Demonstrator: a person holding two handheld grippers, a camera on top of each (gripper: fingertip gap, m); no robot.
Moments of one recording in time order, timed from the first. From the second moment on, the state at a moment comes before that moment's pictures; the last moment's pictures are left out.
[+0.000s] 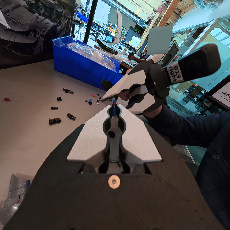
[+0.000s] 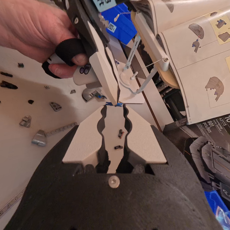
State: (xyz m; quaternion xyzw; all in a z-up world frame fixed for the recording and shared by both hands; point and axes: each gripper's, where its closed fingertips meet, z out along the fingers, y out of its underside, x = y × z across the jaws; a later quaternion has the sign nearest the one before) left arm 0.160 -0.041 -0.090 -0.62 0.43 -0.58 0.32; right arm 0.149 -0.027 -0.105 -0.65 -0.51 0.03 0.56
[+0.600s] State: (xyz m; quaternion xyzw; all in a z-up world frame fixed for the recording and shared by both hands) left arm 0.152 -0.066 -0.114 -0.61 0.52 -0.54 0.24; right arm 0.138 -0.057 -0.116 -0.63 -0.57 0.13 0.51
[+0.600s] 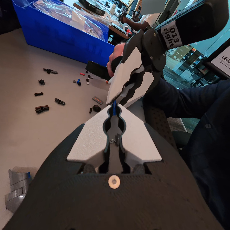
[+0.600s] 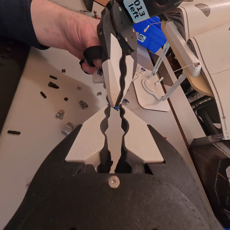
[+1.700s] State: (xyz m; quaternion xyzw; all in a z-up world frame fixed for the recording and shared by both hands) left arm 0.161 -0.044 -0.074 -0.57 0.42 -0.61 0.35; right arm 0.133 -0.045 -0.093 -0.68 -0.37 0.41 0.48
